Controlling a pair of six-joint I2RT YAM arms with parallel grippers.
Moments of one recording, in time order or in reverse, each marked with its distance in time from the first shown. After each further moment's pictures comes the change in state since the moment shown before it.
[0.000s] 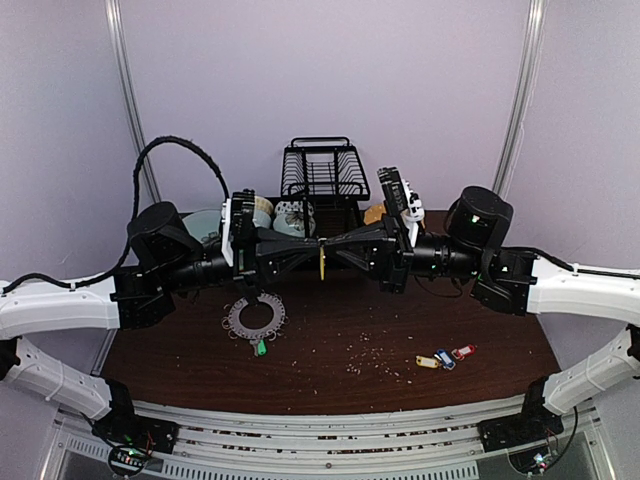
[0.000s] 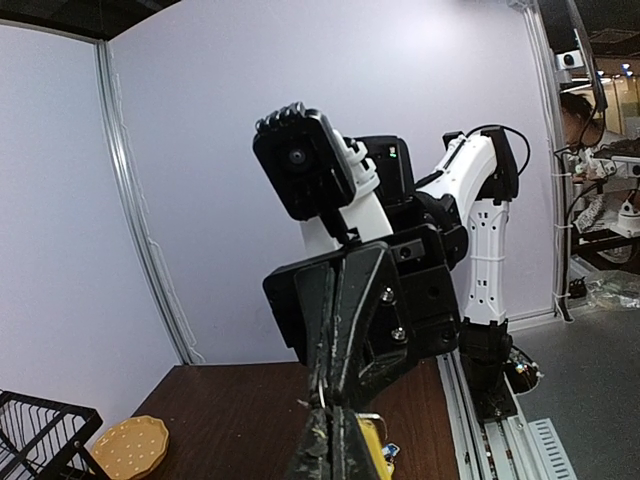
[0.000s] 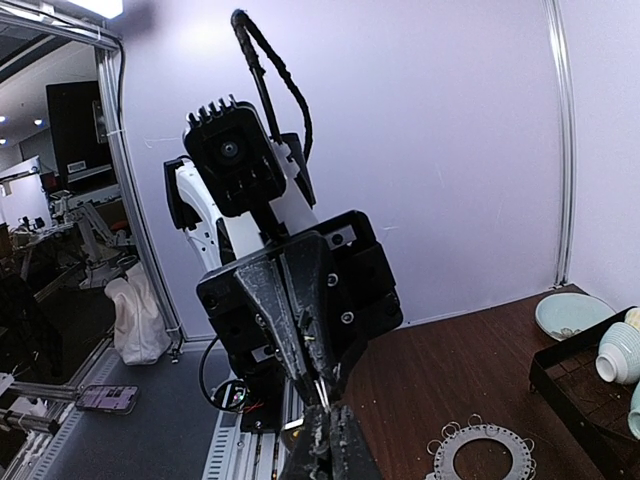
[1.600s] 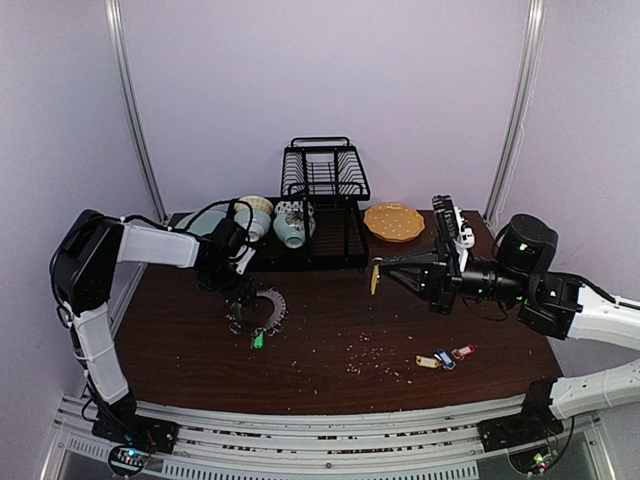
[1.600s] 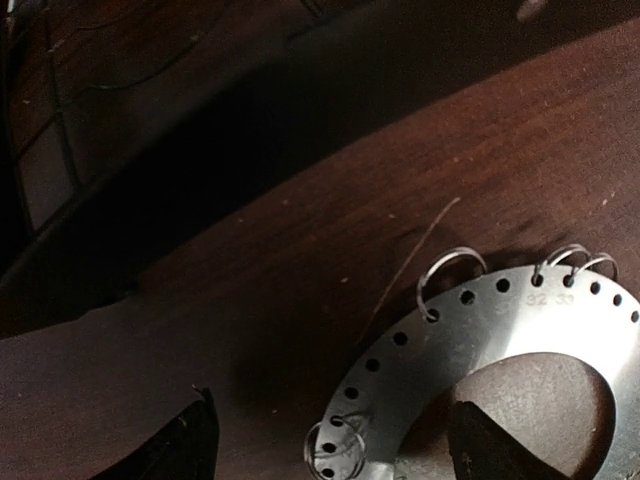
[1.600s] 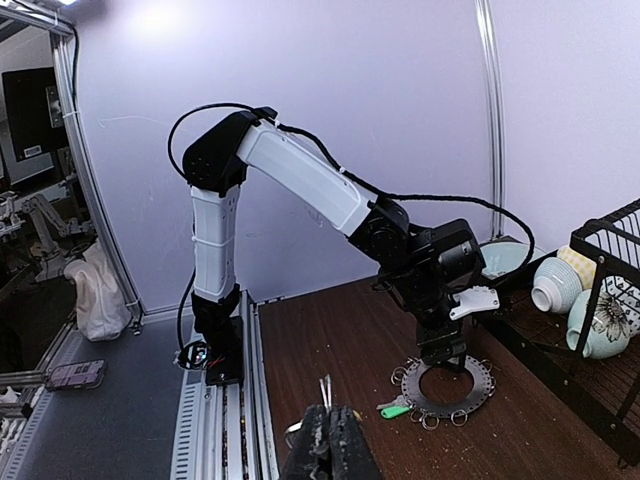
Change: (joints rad) left arm 0.513 0.703 0.319 -0.921 -0.568 -0.125; right arm -0.076 -0.319 -0.236 -0.171 0.095 -0.056
